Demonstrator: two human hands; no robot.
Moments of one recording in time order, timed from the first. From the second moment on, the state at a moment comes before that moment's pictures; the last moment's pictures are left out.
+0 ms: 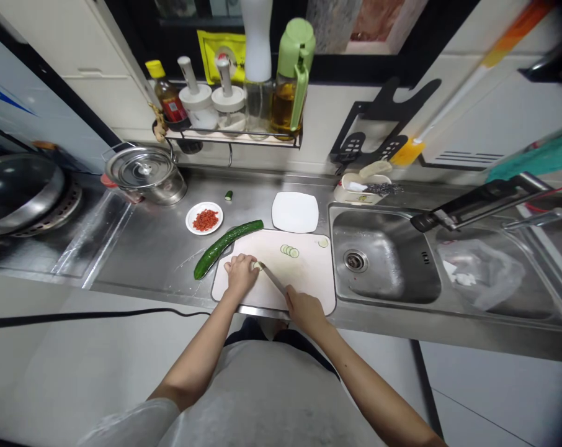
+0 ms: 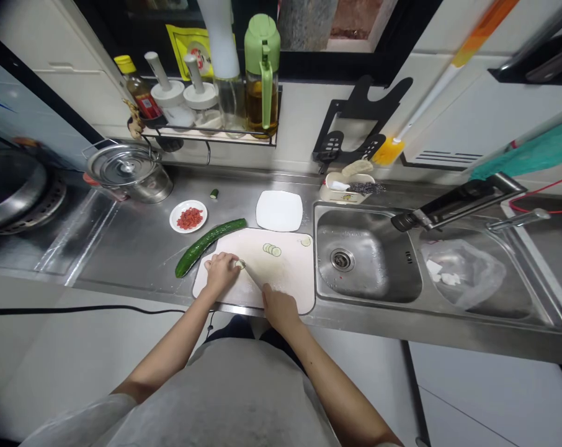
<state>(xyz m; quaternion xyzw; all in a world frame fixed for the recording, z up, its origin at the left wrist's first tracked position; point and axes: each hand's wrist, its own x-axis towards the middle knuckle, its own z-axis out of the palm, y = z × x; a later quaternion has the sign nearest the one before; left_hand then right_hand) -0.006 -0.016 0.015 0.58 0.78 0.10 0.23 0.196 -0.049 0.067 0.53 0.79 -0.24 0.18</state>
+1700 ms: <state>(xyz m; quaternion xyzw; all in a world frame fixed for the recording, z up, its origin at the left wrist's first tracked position) -0.012 -0.010 0.012 0.58 0.77 0.11 0.25 0.161 -0.034 0.093 0.51 0.80 -0.20 0.25</state>
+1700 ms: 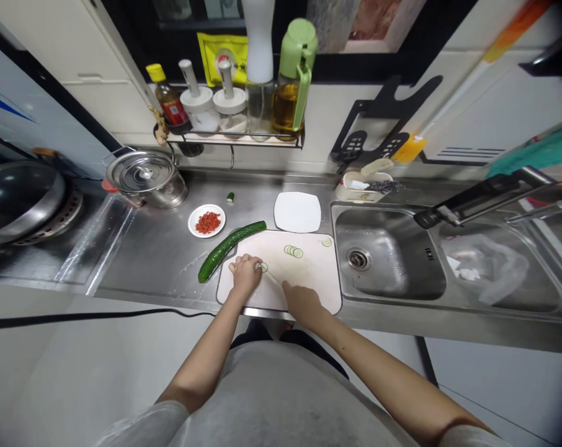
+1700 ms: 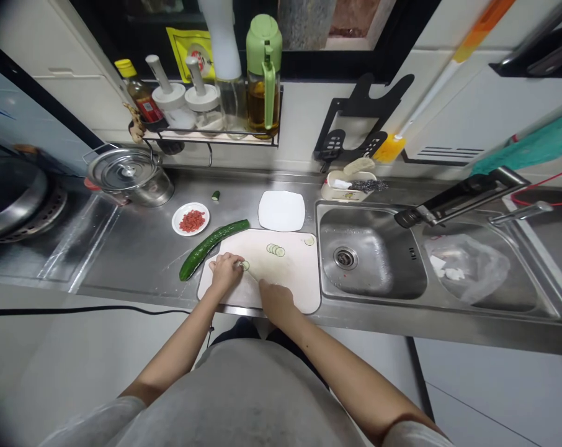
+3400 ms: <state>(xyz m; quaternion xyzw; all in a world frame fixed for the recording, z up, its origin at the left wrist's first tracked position) -0.071 -0.030 0.024 0.46 0.83 0.11 0.29 0.239 -0.061 0.071 0.56 0.74 -0.31 0.19</state>
